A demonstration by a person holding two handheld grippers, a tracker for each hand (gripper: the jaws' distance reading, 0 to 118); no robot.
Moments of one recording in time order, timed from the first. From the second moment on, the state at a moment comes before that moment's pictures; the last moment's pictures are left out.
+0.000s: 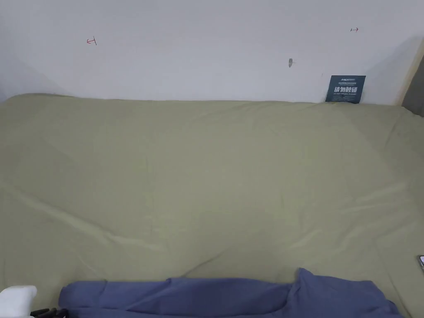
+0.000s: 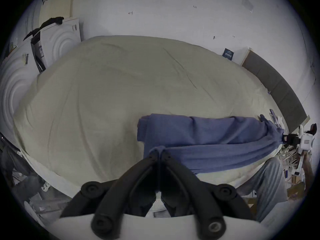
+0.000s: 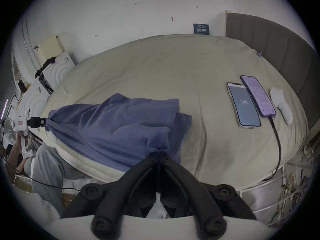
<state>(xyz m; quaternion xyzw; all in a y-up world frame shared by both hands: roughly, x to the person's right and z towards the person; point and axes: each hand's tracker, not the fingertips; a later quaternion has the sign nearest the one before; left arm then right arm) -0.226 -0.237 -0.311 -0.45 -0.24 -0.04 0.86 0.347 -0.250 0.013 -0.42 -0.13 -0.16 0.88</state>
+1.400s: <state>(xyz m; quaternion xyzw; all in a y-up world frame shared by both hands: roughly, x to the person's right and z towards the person) -0.150 -0.089 -0.300 -0.29 -0.30 0.04 0.91 0.202 -0.068 -0.081 -0.03 -0.23 0.03 0.97</state>
